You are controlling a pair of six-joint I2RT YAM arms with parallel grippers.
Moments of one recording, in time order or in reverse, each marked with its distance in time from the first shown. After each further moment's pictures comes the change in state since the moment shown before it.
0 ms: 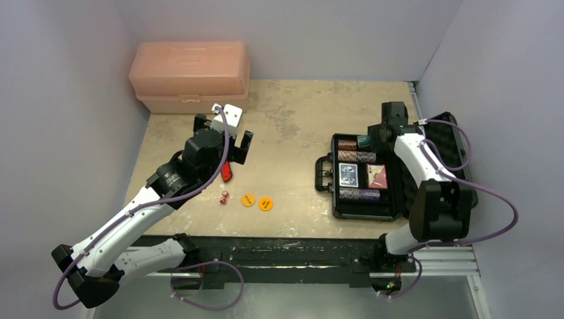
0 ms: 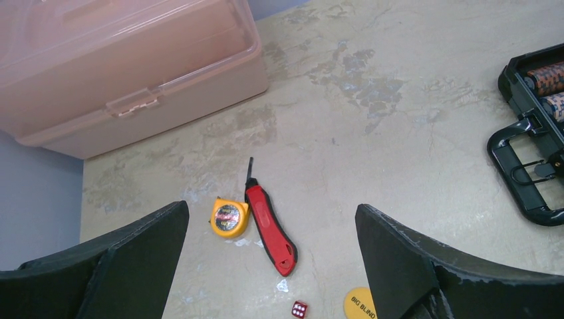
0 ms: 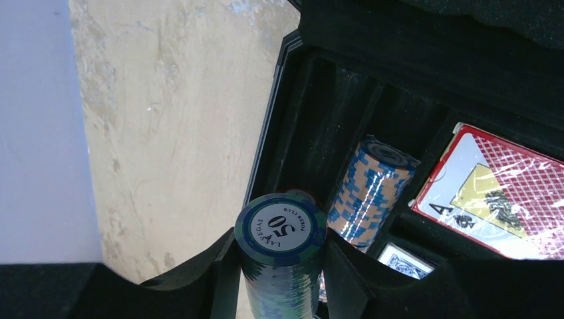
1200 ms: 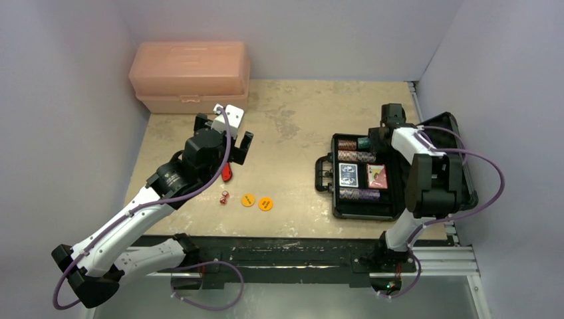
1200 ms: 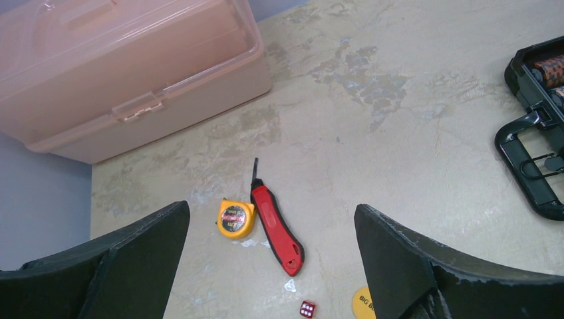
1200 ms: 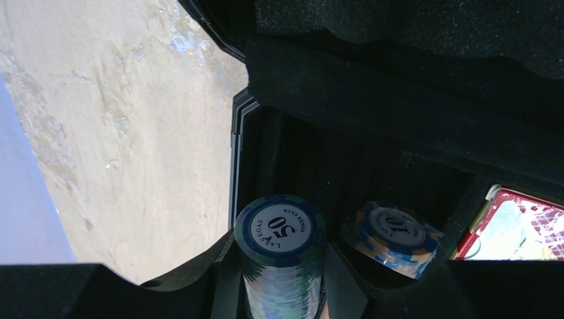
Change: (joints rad) left arm 0.000 0.000 -0.001 0.000 0.002 0.034; right arm -0.063 0.219 0.027 0.099 -0.041 0.076
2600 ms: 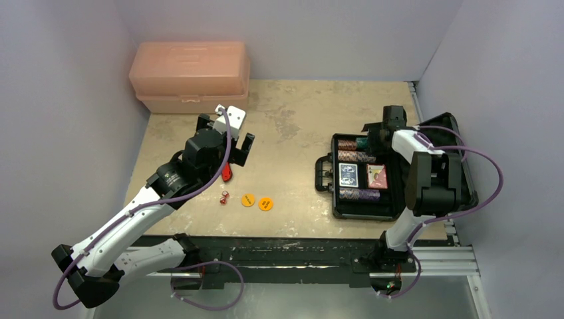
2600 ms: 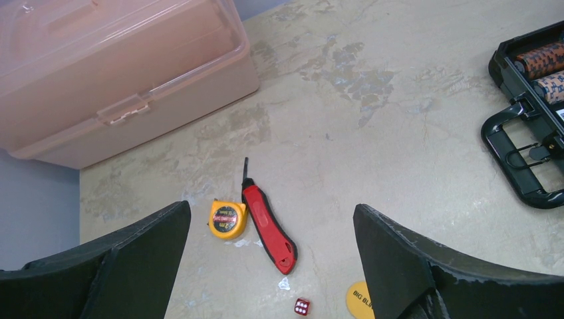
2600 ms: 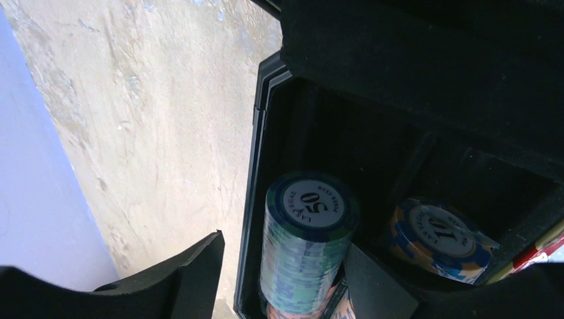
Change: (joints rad) left arm 0.000 0.000 0.000 -0.008 0.042 0.000; right arm -0.014 0.024 -0.038 0.119 -0.154 -0.027
